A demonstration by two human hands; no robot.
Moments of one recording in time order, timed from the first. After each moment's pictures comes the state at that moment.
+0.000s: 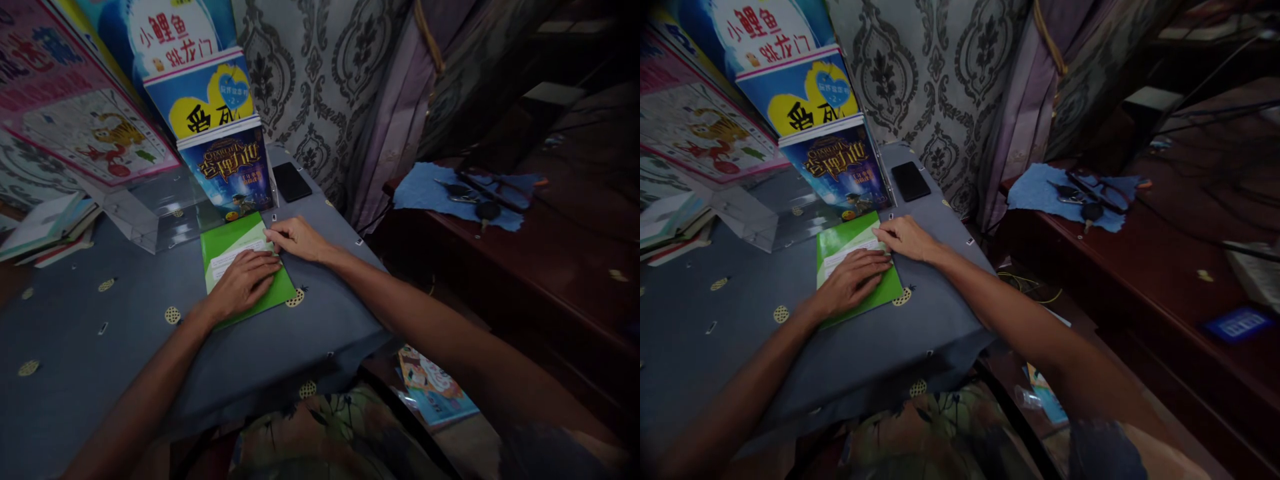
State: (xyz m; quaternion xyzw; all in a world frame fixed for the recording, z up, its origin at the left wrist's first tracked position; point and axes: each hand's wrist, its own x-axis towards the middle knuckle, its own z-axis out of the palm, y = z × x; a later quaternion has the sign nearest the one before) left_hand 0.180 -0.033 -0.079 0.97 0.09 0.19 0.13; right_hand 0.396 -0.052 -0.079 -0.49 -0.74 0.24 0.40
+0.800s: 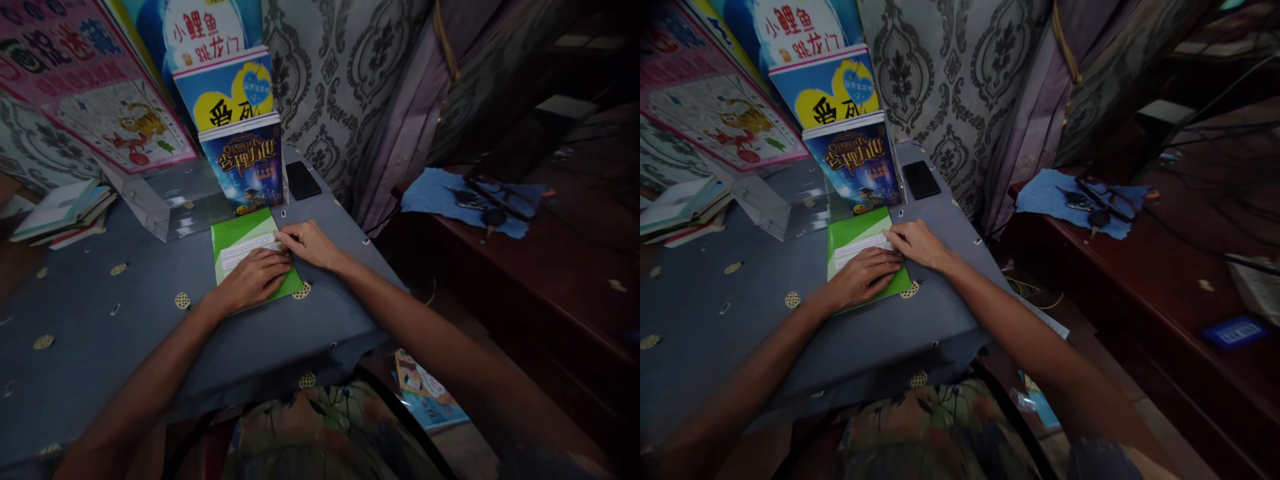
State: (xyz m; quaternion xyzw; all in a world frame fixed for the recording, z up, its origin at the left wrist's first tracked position) left_hand 0.179 -0.042 -0.075 0.98 0.07 0.16 0.10; right_hand 0.382 -0.072 -0.075 -0.51 -0.74 0.21 0.38
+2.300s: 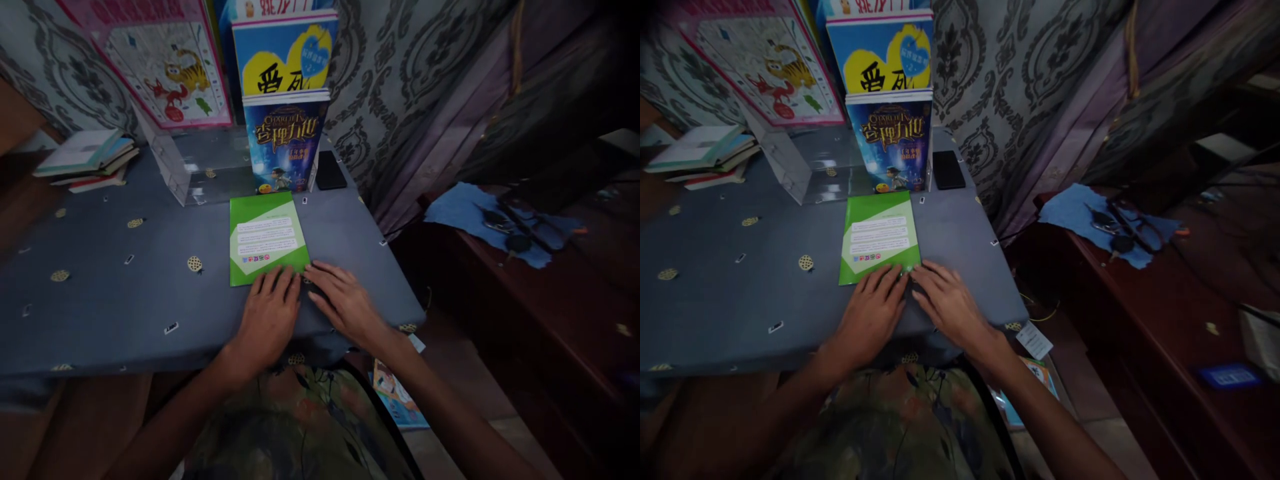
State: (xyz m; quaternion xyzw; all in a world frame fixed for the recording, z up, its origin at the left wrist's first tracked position) left_hand 0.168 -0.176 -0.077 0.92 0.37 0.08 -0.04; right_hand 0.365 -0.205 -0.095 -0.52 -0.80 0.06 0.27
